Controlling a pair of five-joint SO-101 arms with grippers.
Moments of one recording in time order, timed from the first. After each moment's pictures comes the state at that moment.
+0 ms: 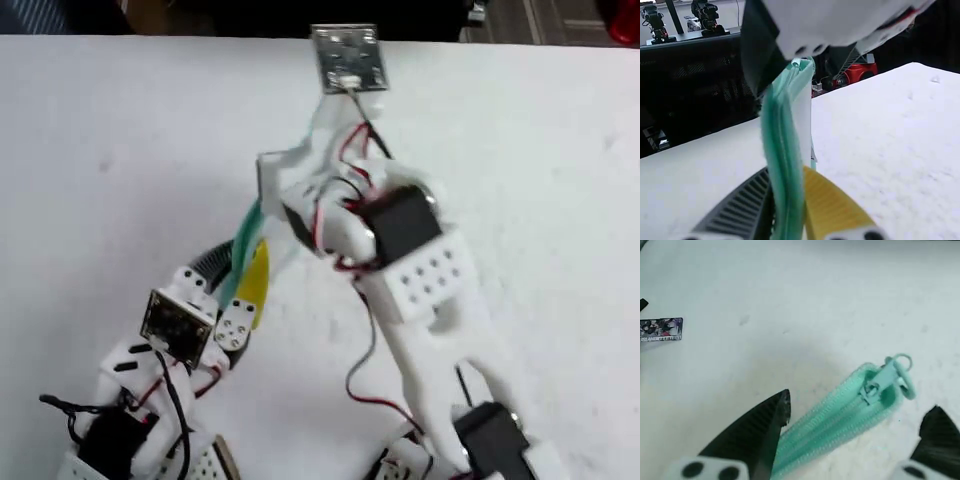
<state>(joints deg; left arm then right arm) 24.3 -104.5 76.7 48.4 -3.6 -33.6 -13.8 -13.3 78.8 -18.4</state>
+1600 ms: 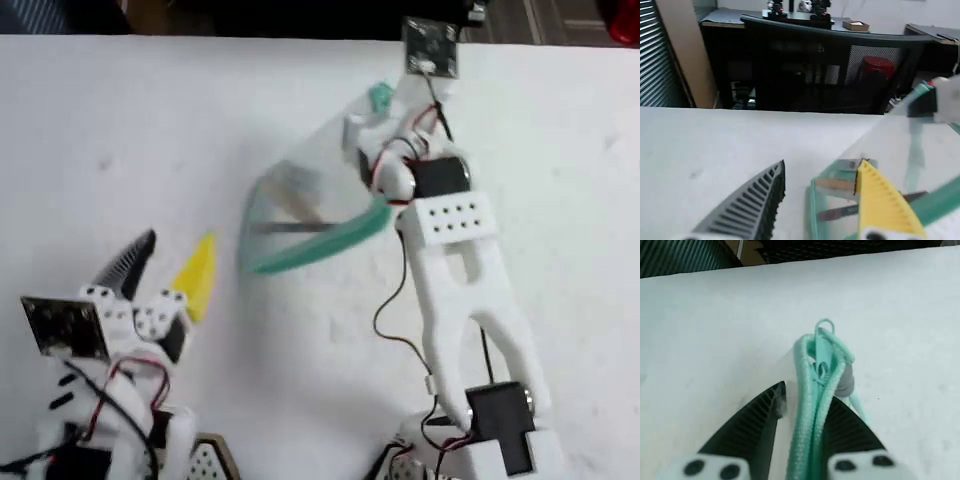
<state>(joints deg) 1.0 -104.6 62.5 63.2 7.3 -12.8 -6.3 13.5 47.6 -10.7</state>
